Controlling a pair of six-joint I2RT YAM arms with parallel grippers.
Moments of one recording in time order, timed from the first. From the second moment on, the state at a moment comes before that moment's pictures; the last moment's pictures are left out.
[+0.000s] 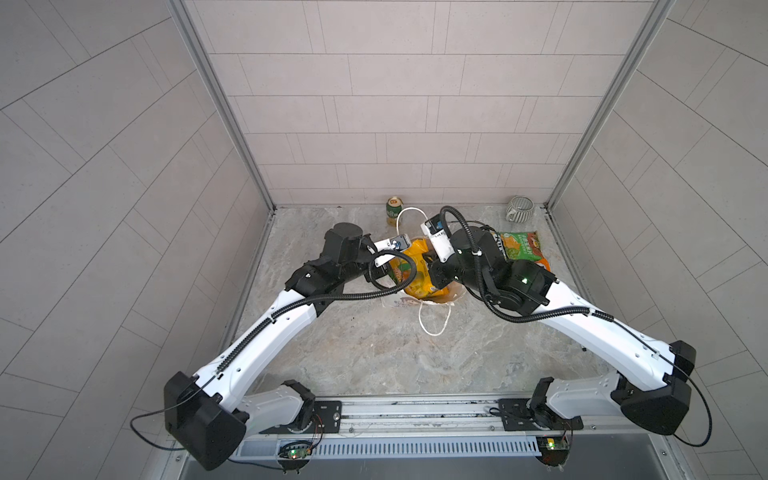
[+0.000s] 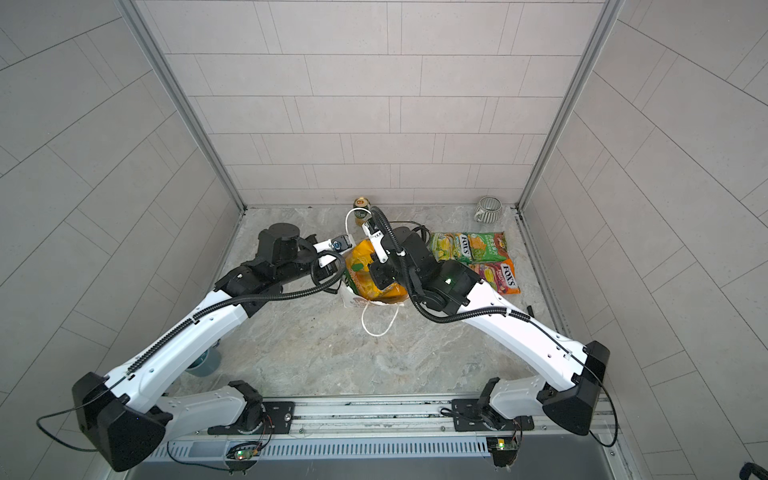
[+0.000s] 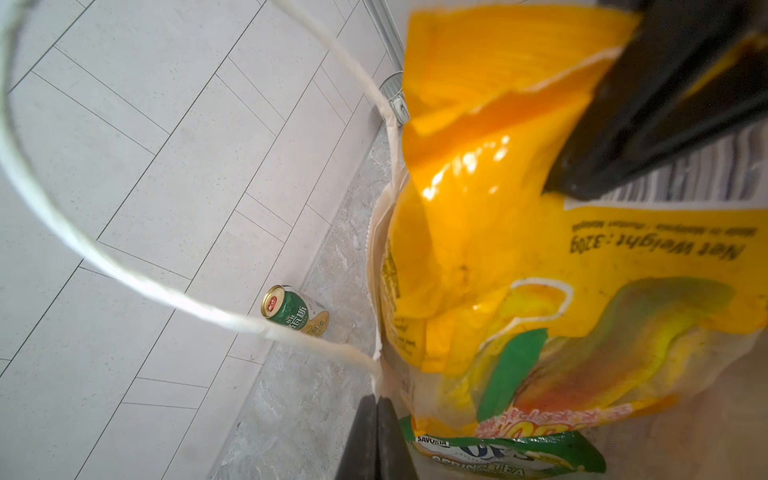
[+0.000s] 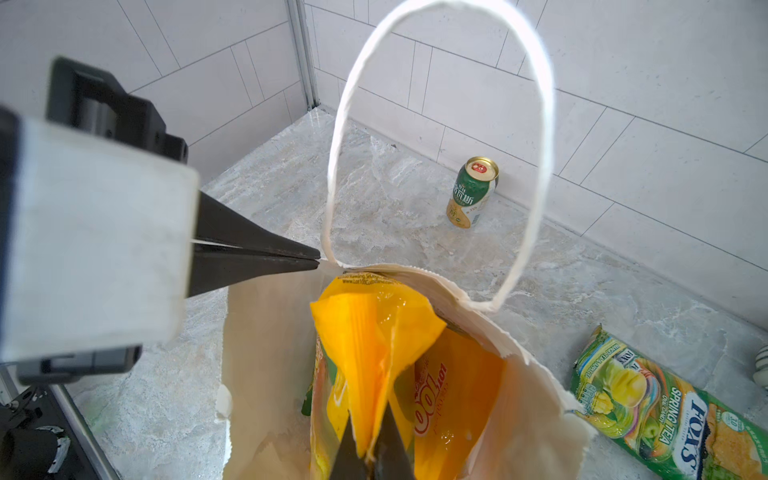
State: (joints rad) left arm -0.55 1.19 1.13 -0.36 0.18 0.71; right arm 0.84 1.30 1.43 -0.63 0.20 0.13
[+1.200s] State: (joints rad) left arm -0.52 1.22 1.10 -0.30 0.13 0.69; right arm 0.76 1.11 1.80 -0.87 0.43 0.04
